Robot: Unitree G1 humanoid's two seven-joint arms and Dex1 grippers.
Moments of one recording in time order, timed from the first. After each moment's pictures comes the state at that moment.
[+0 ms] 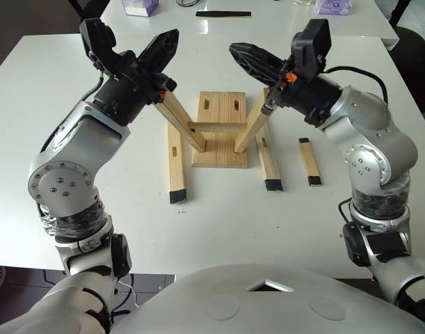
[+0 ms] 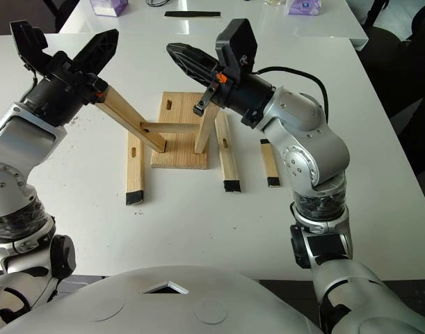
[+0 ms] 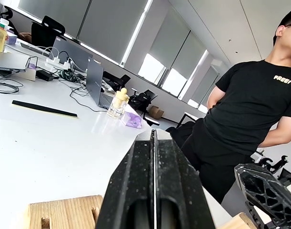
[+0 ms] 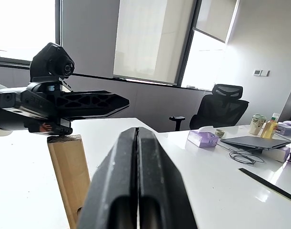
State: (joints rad) left arm -0.32 0.37 0.30 -0.52 -1.31 0.80 0.08; right arm -0.48 -0.32 0.10 -0.44 0.51 0.59 0.56
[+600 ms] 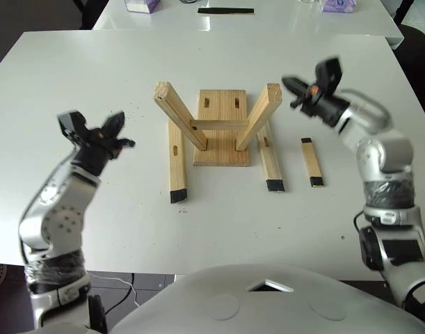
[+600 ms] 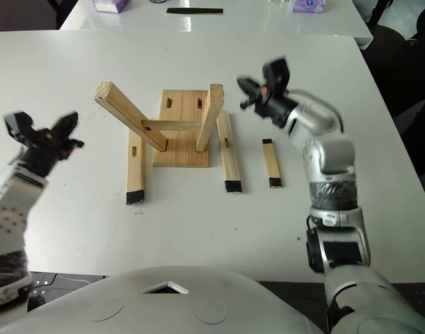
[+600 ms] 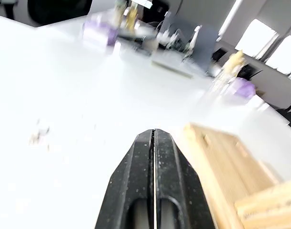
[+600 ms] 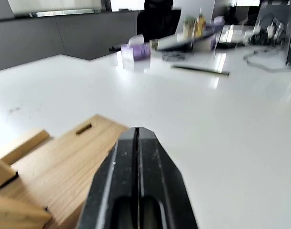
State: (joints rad) left arm 0.14 0.40 0.33 -0.33 -0.86 0.53 -0.17; right arm -0.35 -0.39 0.03 -0.03 0.42 0.56 0.50
